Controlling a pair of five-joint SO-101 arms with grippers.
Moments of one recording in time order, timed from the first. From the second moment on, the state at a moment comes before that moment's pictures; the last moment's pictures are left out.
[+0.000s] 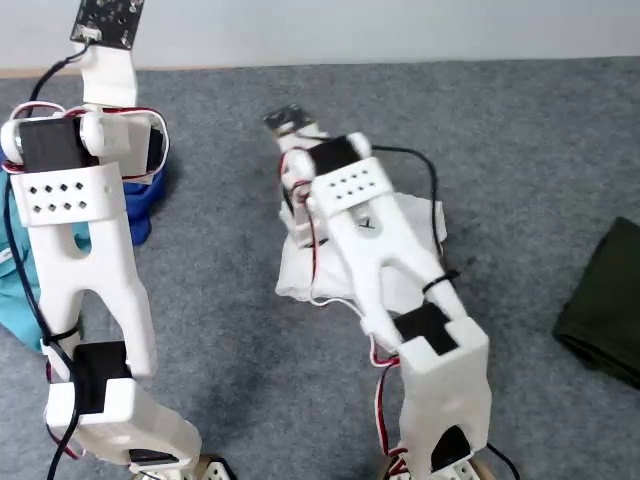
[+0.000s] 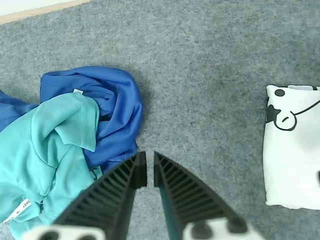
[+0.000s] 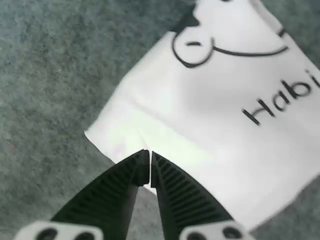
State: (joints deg) left arm -9.3 7.3 -36.6 99.2 -5.4; right arm -27.3 25.0 -26.3 92.1 2.8
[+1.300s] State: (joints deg) left arm -9.3 7.3 -36.6 99.2 -5.4; right arm -3.4 33.8 -26.3 77.7 18.2
